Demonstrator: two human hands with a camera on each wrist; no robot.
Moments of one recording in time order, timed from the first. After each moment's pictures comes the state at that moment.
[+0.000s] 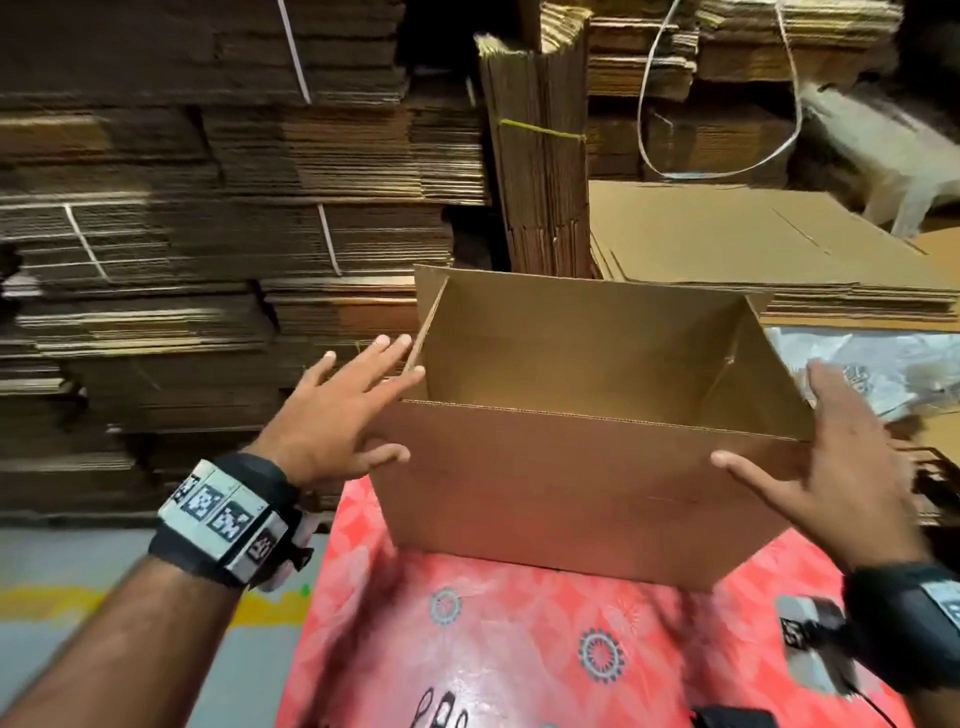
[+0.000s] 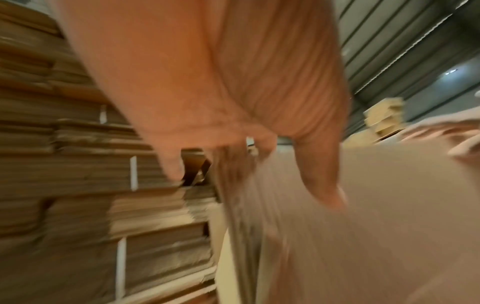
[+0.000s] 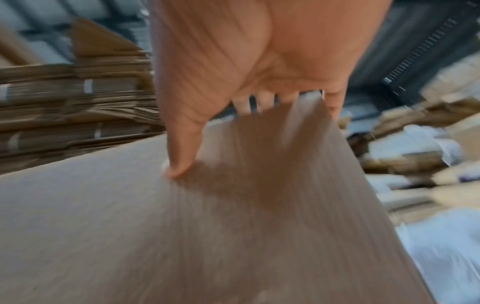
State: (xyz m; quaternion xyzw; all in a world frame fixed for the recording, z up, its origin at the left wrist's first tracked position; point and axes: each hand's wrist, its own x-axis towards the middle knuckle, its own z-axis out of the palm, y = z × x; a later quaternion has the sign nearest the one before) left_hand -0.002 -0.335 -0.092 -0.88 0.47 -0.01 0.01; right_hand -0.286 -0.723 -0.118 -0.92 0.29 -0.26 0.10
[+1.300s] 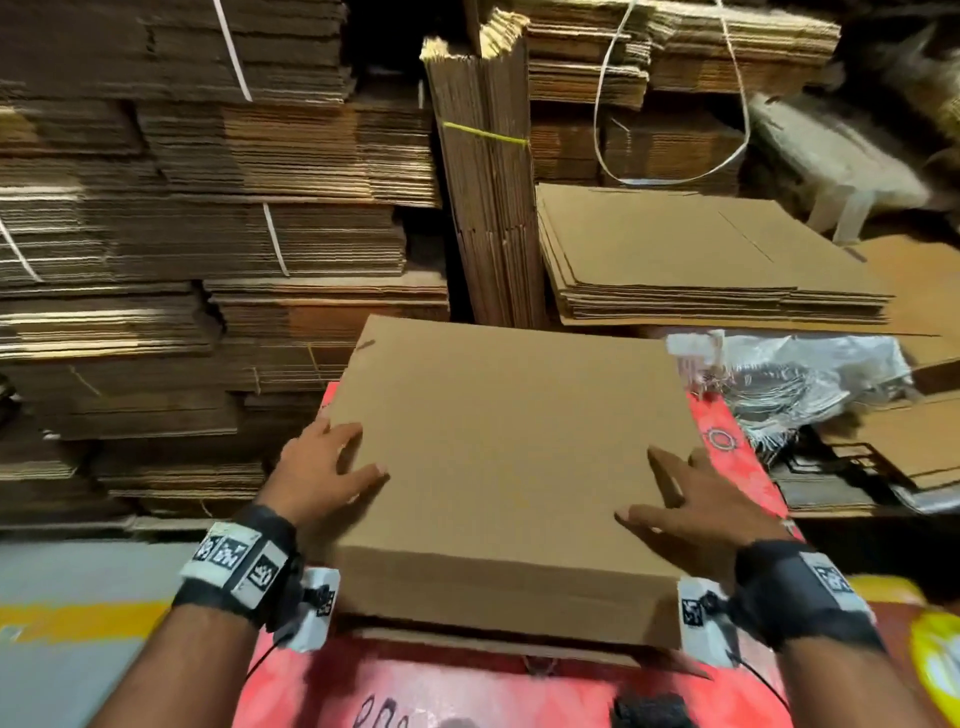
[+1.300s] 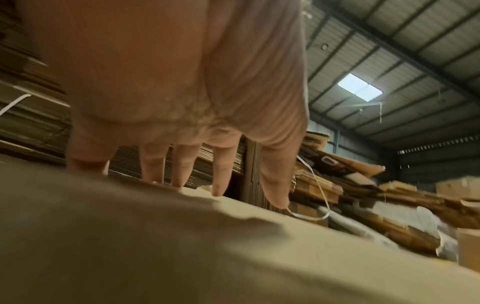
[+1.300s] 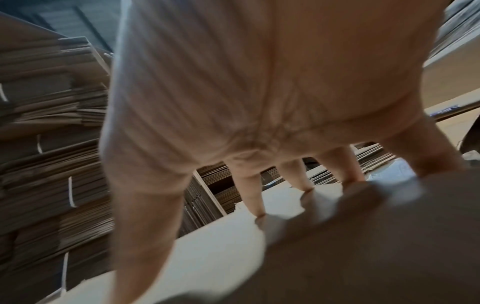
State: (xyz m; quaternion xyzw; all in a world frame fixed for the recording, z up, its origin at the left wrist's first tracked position) left_hand -0.027 -0.380 -0.171 -0.94 0.22 0.14 -0.20; right_hand -0.277 -0.744 -0.147 -0.91 0.33 0.15 0.18
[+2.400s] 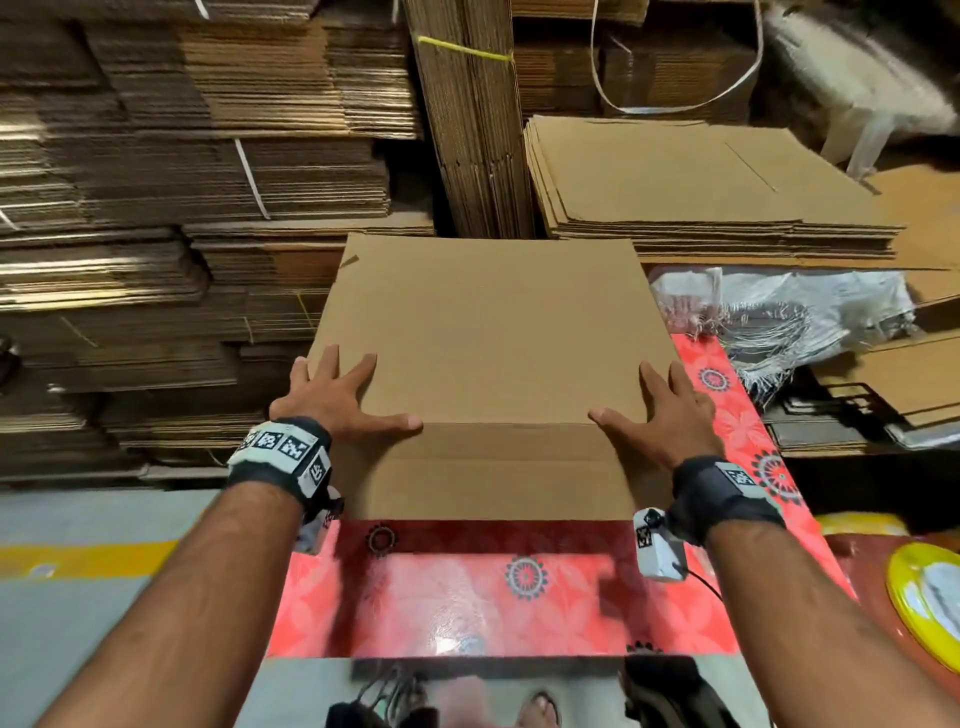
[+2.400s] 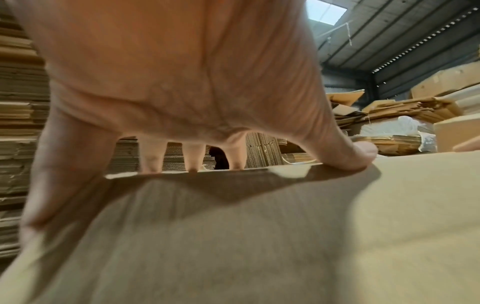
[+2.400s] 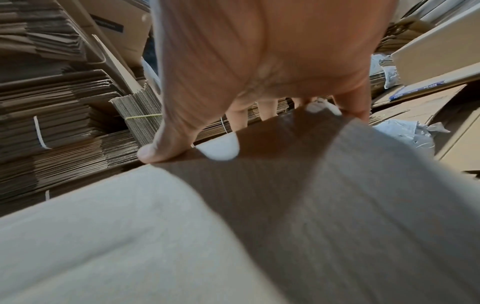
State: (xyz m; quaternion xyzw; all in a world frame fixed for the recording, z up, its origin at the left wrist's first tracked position) left_hand -0.038 -0.418 -0.168 -0.96 0.19 0.21 -0.04; right_hand -0.264 -0.761 -0.205 -0.89 0.40 0.00 0.24
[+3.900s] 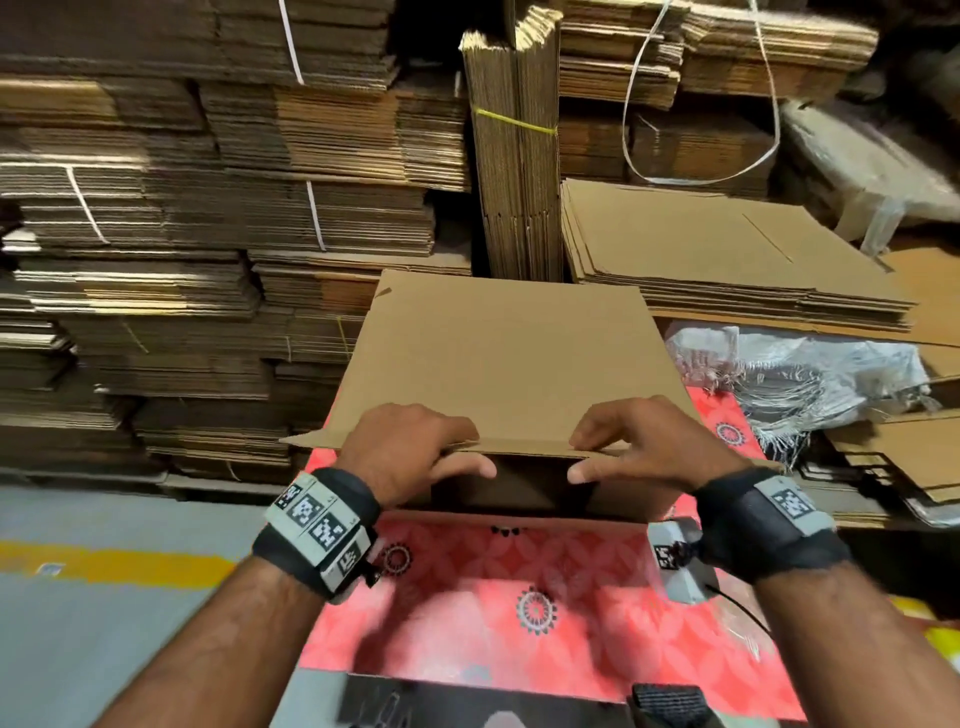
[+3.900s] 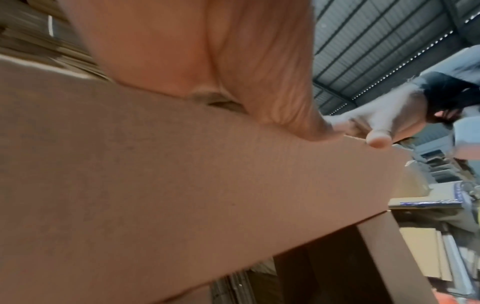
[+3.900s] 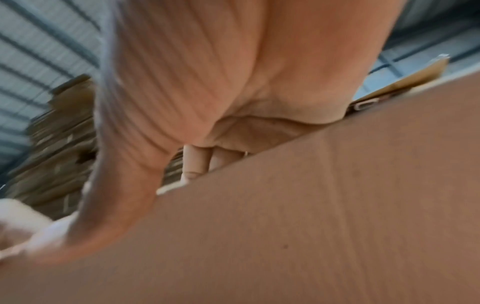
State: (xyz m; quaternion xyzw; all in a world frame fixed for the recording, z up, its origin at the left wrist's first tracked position) left_hand -0.123 -0.421 -0.121 -0.88 0.47 -0.01 -0.01; right_hand -0.255 -0.698 -0.099 -0.95 0.02 0.05 0.30
